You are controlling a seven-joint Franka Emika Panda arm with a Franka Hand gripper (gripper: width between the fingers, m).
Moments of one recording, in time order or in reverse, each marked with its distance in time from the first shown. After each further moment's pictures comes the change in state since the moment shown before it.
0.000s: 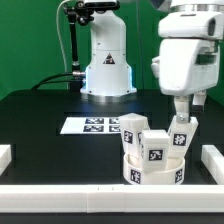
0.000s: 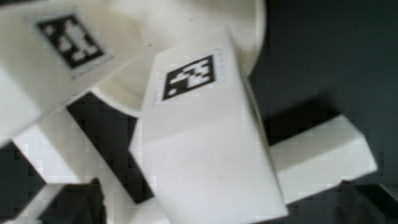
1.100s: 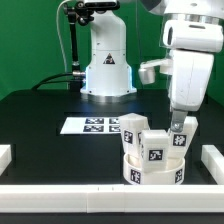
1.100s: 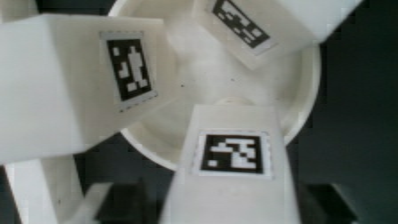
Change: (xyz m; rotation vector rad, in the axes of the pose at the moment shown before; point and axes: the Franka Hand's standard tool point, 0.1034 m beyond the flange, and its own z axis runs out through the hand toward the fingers) arm -0.021 0.012 0.011 0.012 -0.058 -0.274
